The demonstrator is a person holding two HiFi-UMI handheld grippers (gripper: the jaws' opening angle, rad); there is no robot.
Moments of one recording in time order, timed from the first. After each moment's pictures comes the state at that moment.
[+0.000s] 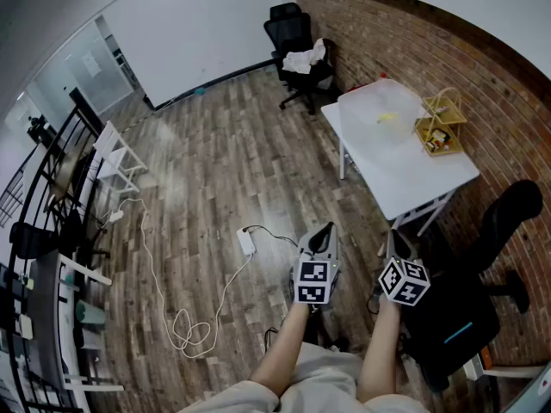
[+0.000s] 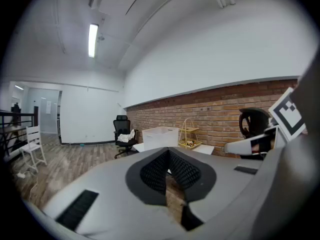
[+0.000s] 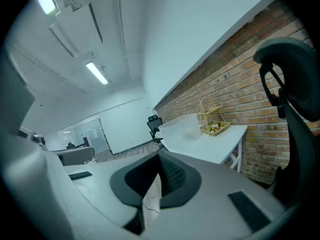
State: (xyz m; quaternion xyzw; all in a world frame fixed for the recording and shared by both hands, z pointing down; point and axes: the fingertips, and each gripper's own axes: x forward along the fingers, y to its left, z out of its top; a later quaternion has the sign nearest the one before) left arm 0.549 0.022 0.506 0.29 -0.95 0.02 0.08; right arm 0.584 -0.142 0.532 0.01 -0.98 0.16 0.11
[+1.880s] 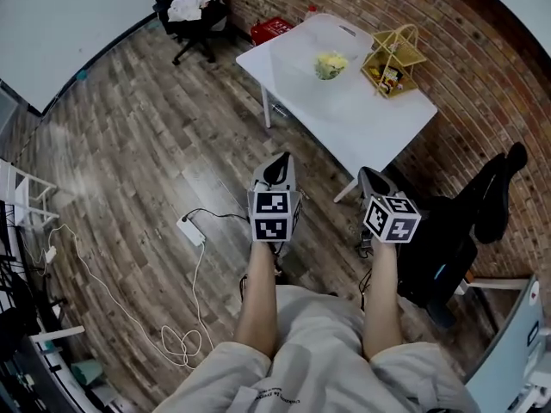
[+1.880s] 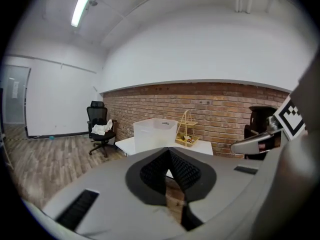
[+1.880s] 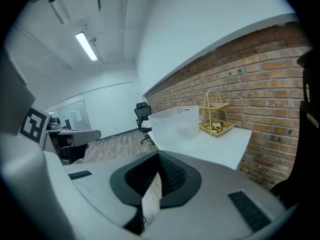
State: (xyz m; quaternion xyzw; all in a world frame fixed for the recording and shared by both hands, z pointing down) left arm 0.301 0.057 0.511 0.40 -0.91 0.02 0.13; right arm 0.392 -0.103 0.538 0.05 -0.97 0.10 0.19
